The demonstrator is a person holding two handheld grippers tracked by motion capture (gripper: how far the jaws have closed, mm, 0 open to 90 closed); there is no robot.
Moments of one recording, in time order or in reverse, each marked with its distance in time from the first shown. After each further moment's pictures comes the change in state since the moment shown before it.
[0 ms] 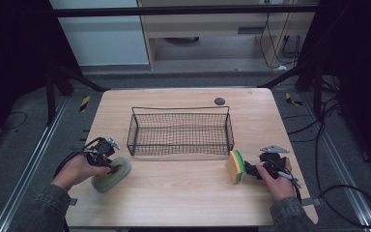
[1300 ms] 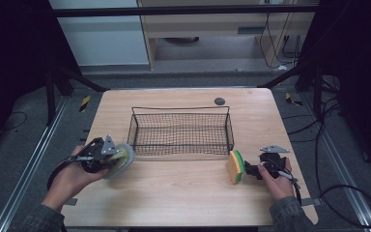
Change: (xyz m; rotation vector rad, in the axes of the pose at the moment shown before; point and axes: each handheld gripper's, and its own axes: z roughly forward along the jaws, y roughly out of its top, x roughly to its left) left arm -0.049 -0.001 -0.058 -0.233 0.279 0.210; right arm 0.000 0.000 0.000 0.000 0.000 0.000
